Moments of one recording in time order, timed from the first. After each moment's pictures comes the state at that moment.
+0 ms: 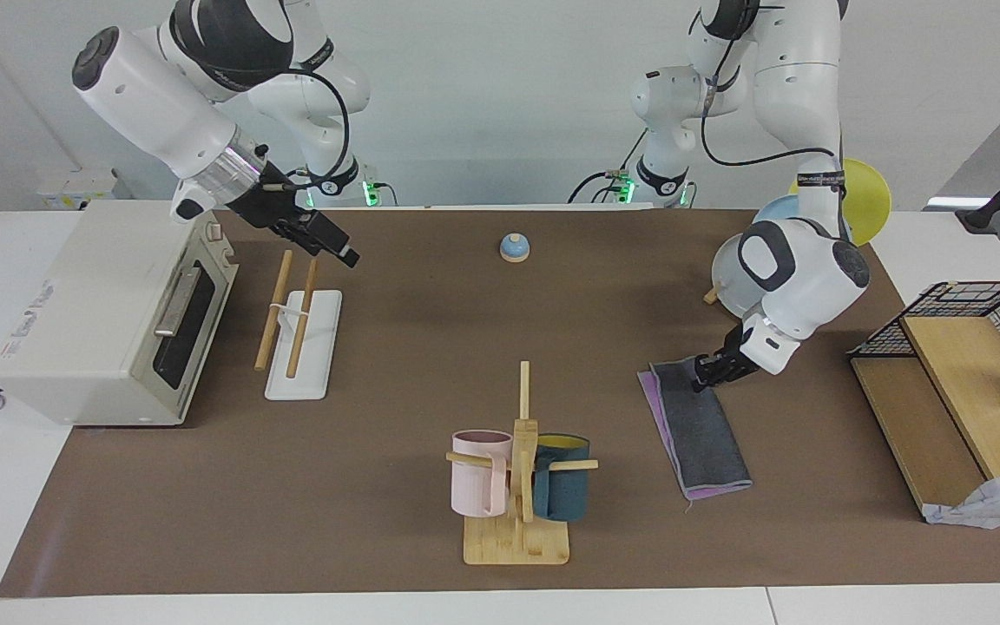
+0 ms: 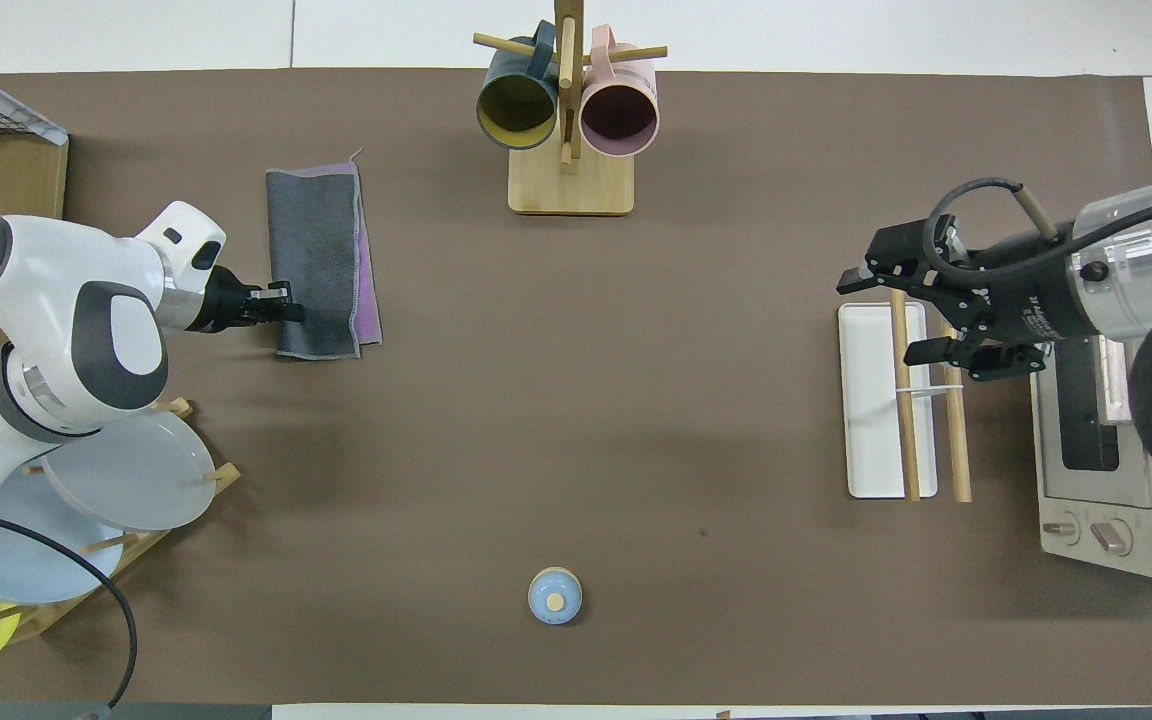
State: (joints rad) left arm 0.04 0.32 -0.13 -2.03 -0.42 2.37 0.13; right arm 0.06 -0.05 0.02 -1.84 0.54 1.81 0.62
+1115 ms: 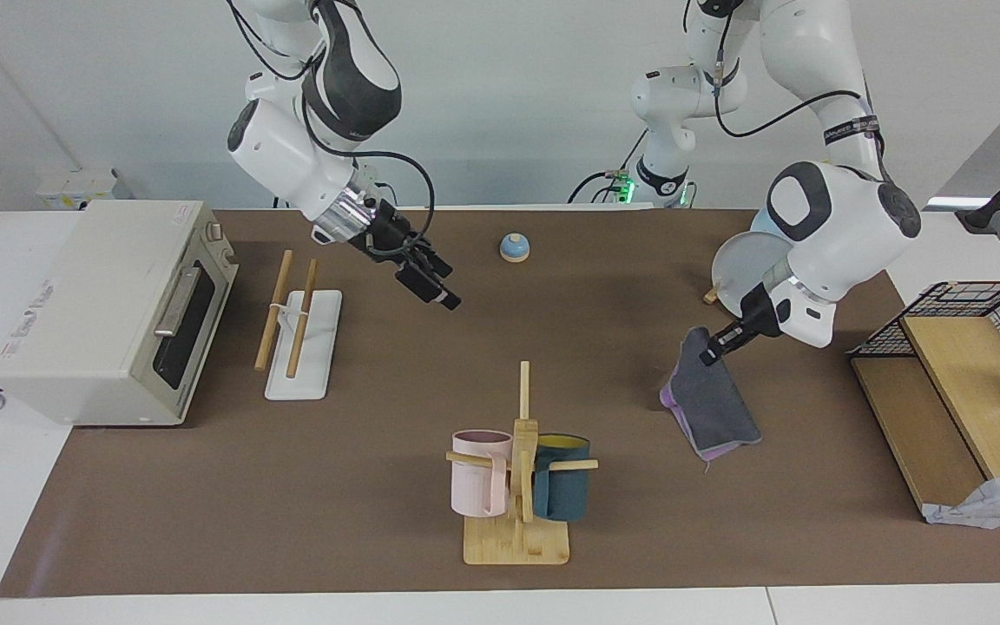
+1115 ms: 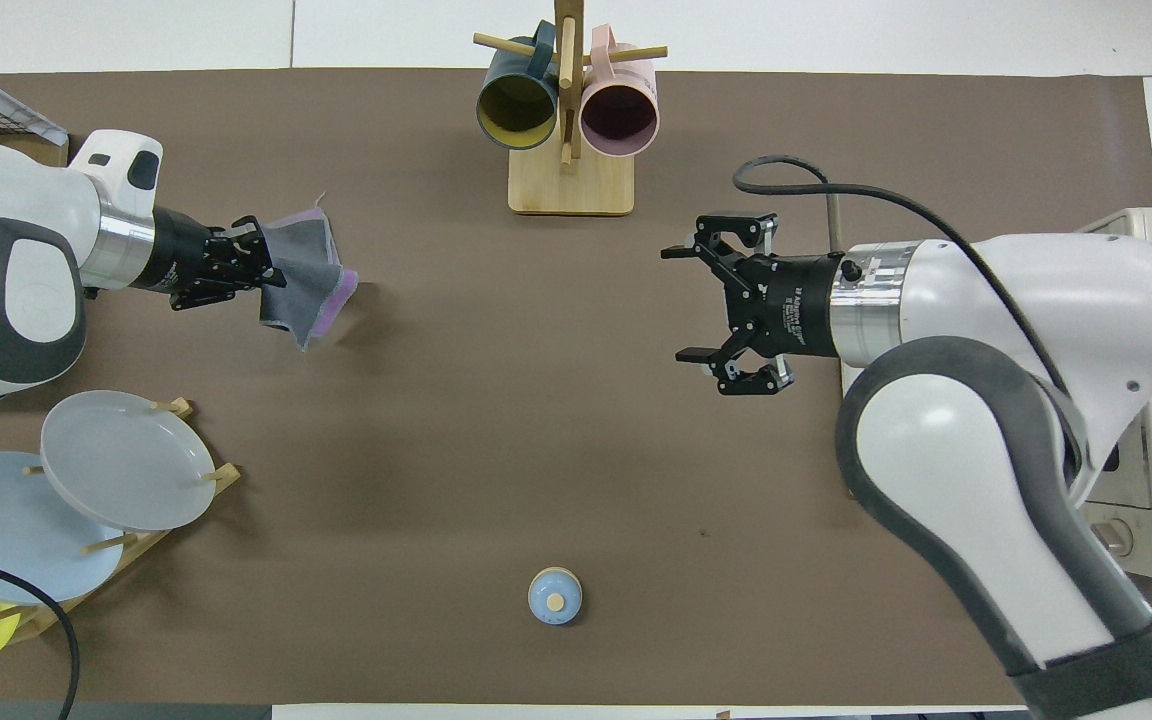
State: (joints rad) left arm 0.04 0.18 -0.23 -1.79 -0.33 2.01 -0.67; right arm 0.39 0.02 0.02 -2.02 0.95 2.39 1.21
